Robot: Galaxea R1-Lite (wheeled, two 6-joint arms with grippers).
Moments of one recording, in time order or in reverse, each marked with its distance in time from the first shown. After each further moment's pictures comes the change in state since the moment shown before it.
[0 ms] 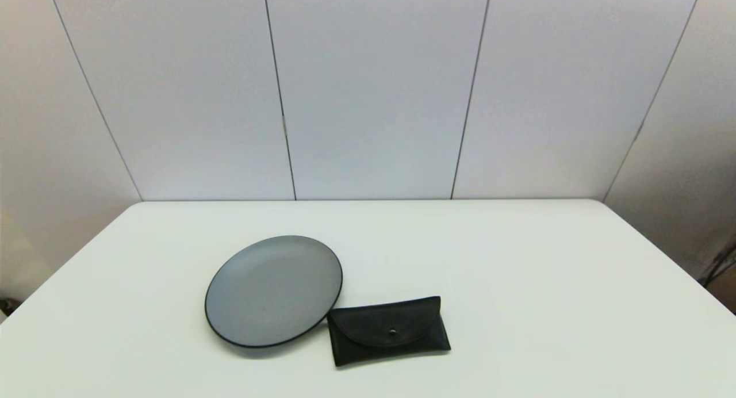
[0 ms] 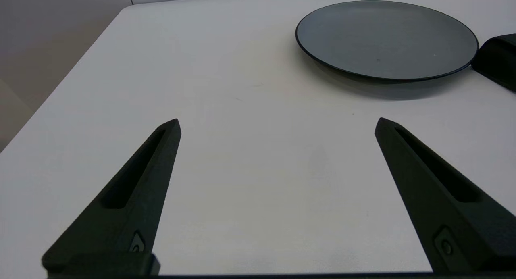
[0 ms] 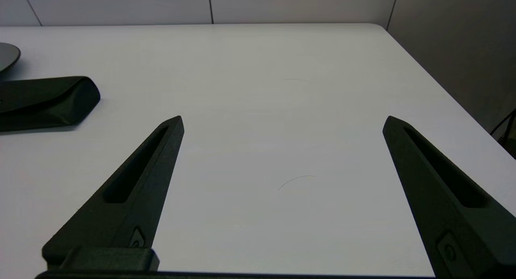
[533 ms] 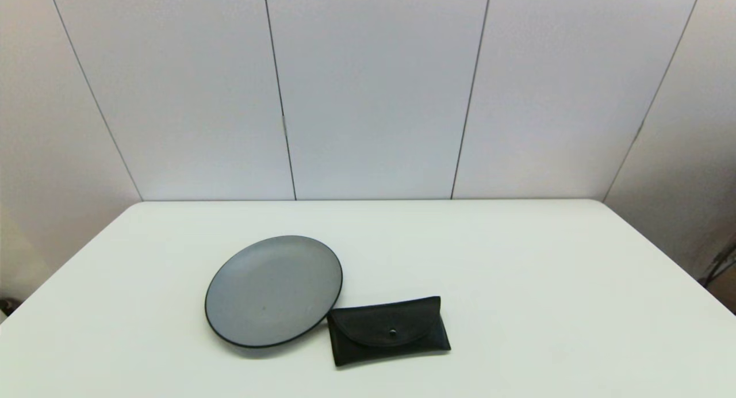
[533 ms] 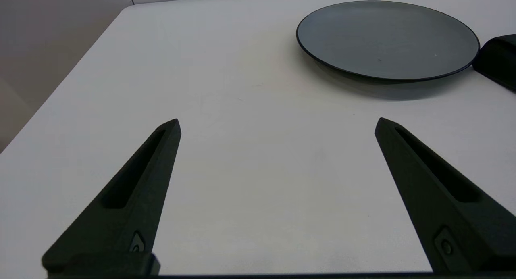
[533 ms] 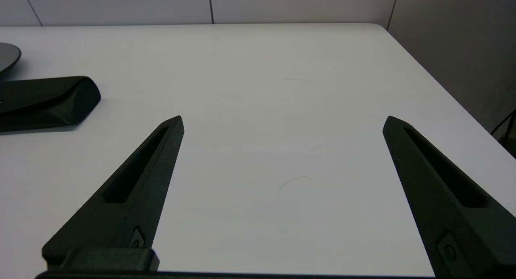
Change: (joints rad) left arm 0.003 0.000 0.000 0.000 0.000 0.000; right arm 0.000 0.000 0.000 0.000 0.000 0.001
